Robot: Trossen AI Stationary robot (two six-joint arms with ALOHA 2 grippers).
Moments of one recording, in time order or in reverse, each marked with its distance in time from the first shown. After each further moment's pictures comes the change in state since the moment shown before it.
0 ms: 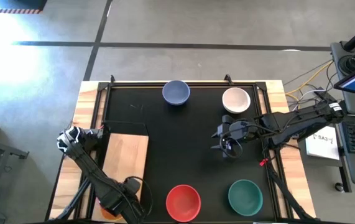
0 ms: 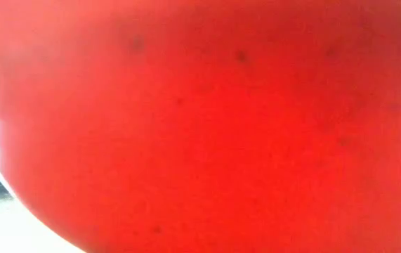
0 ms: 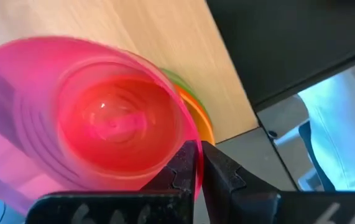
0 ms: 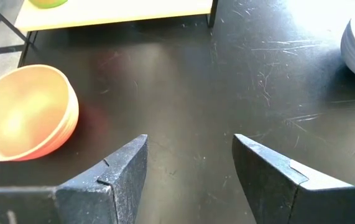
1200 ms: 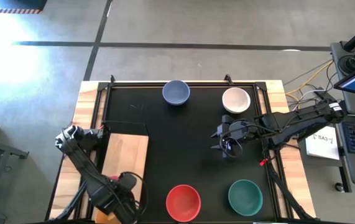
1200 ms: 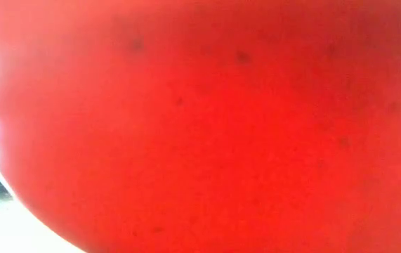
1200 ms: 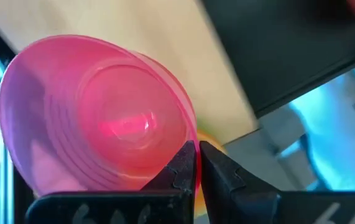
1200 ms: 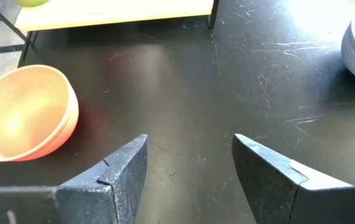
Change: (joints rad) left arm -0.013 -0.019 0.151 -0.189 -0.103 0.009; right arm 0.000 0.002 0.000 0.007 0.001 -0.008
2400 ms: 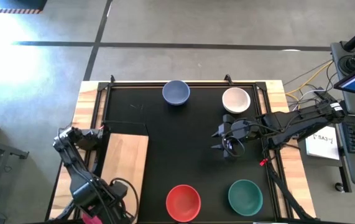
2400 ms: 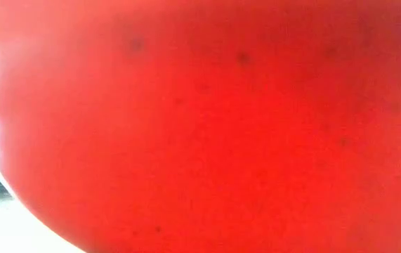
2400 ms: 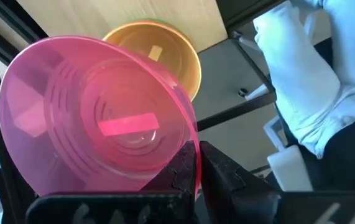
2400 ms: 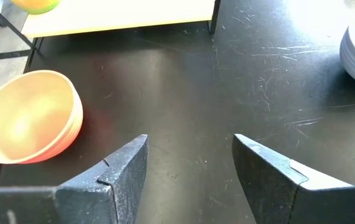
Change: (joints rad) left arm -0.049 0.003 0.187 0.009 0.203 -0.131; right arm 0.002 -0.020 0.000 0.000 0.000 0.006
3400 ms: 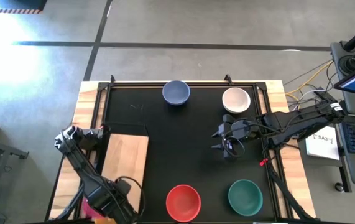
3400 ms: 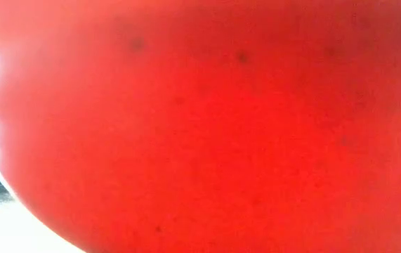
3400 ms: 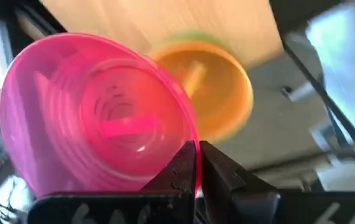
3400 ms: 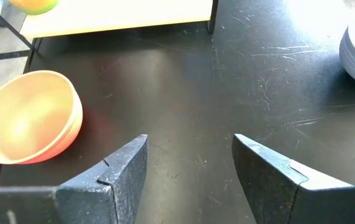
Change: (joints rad) left arm 0.034 -0.001 -0.170 -0.010 0.077 0.130; right arm 0.000 0.000 0.000 0.000 0.000 0.001
